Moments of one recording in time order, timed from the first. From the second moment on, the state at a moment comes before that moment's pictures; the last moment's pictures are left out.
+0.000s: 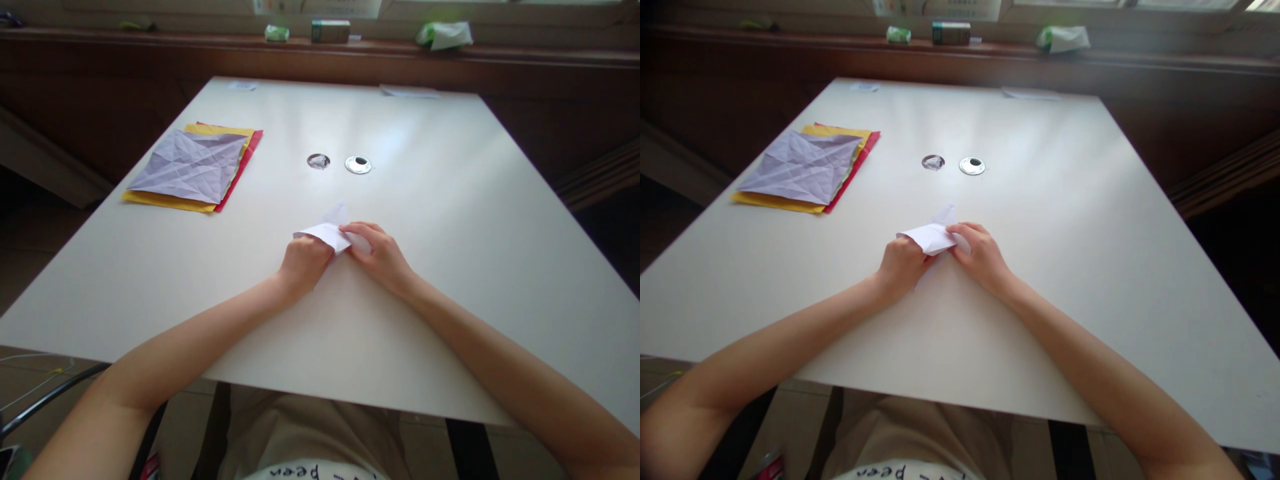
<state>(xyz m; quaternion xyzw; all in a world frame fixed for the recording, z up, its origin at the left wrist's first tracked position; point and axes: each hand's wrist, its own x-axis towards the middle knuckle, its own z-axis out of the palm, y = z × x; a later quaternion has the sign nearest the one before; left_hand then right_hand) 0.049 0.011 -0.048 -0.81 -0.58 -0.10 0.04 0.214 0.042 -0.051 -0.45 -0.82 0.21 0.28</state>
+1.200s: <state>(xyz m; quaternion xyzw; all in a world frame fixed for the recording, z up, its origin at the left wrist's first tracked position) 0.049 0.010 -0.050 -0.81 -0.55 -0.22 0.01 0.213 0.044 -0.049 -0.46 -0.77 0.29 0.32</state>
